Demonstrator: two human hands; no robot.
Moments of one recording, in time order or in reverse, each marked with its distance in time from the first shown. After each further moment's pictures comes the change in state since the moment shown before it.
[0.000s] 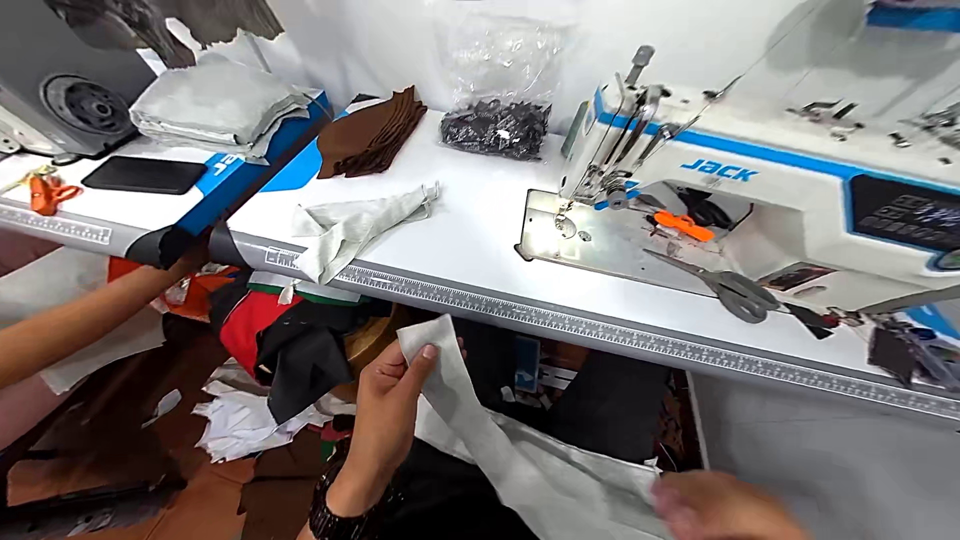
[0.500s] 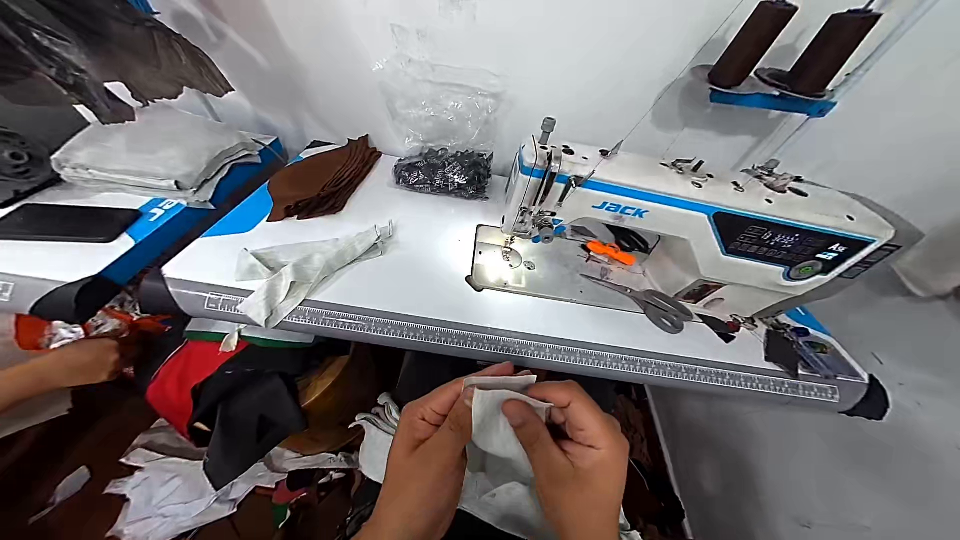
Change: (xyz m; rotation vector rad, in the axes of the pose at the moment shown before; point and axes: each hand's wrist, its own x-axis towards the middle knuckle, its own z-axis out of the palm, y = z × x) left_hand -0.020 0.030 0.090 -0.371 -0.340 0.035; right_hand 0.073 0.045 0.067 -0.043 0.413 -0.005
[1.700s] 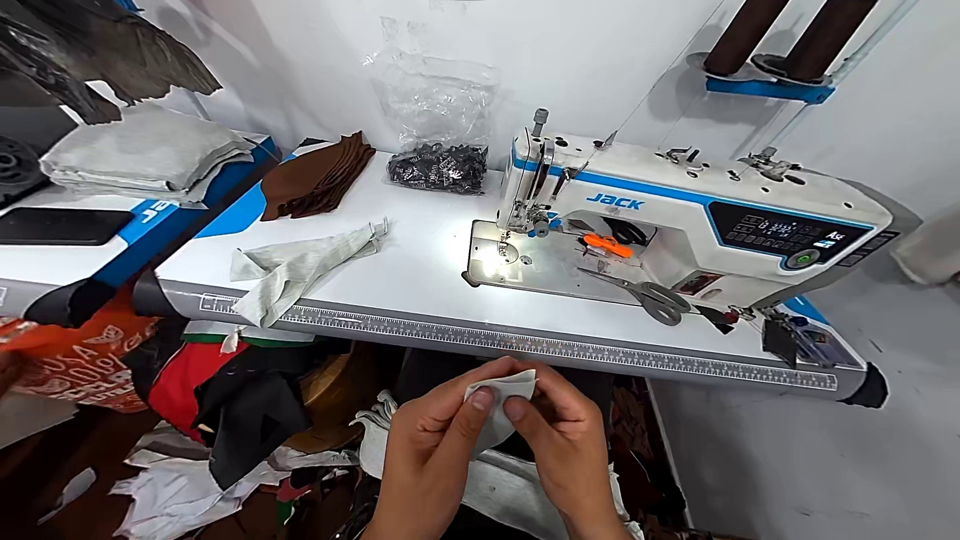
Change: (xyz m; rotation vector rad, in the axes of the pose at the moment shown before) left_hand 0.002 0.000 0.001 0.364 -0.048 0.226; right_hand -0.006 0.019 -0.009 0.305 -0.093 0.194
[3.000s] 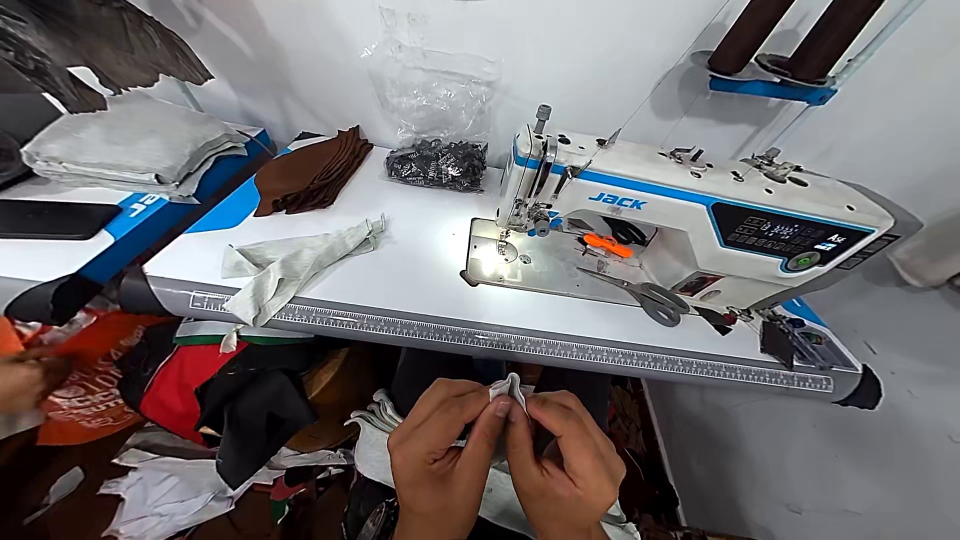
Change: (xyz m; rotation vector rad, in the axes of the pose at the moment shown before) left_hand -0.006 -0.025 0.011 0.416 0.210 0.300; right_hand -0.008 0.011 0.010 -0.660 0.283 -0.524
